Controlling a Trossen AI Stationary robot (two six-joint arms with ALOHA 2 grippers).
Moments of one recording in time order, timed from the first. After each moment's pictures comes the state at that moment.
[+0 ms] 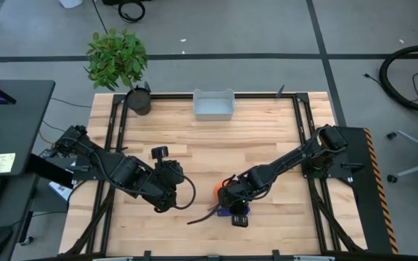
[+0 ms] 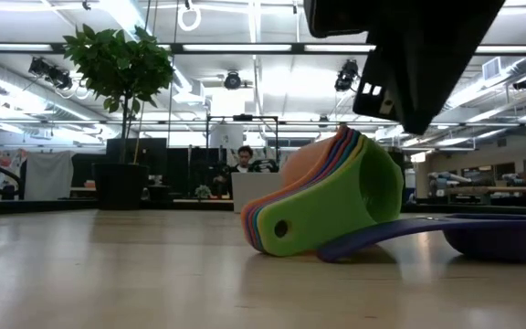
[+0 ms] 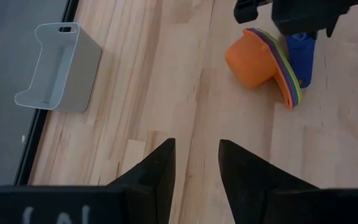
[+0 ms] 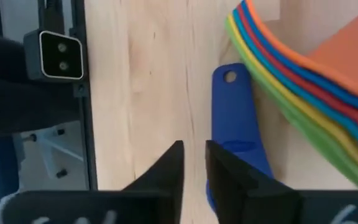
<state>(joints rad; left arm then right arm) -0.54 1.64 1.79 -1.36 -0.60 -0.54 0.40 1.86 1.32 -0.59 -0.26 0.55</state>
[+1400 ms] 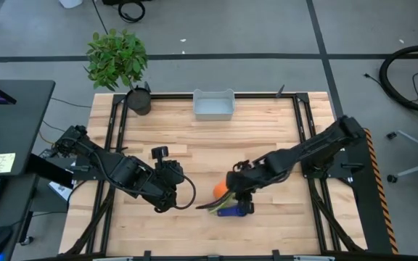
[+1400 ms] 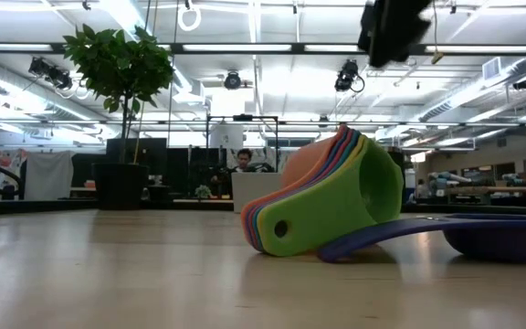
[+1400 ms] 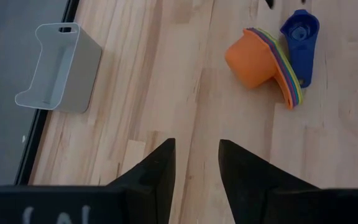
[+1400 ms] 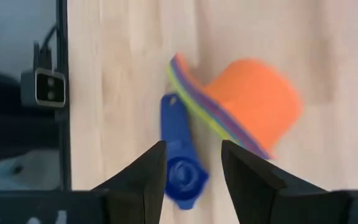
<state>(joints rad) -0.54 1.64 1.79 -1.36 -0.60 -0.54 0.38 1.64 1.32 -0.74 -0.03 0.51</state>
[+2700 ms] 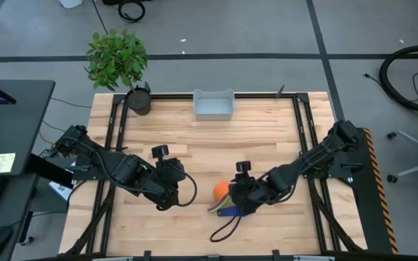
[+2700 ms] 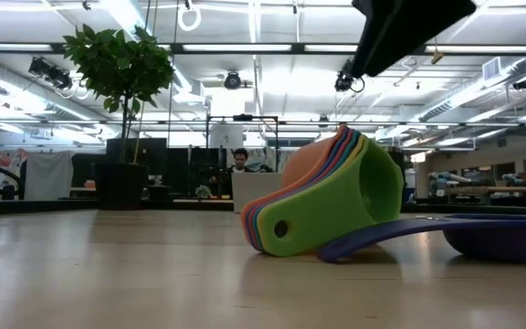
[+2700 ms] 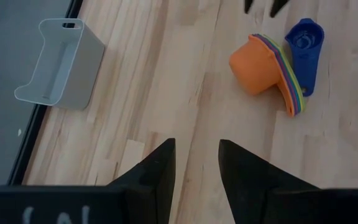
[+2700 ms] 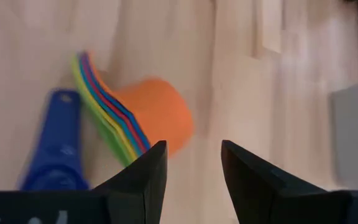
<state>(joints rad) -0.52 1.64 1.79 -1.35 -0.60 -0.57 0.52 1.70 1.32 -0.78 0.51 0.23</state>
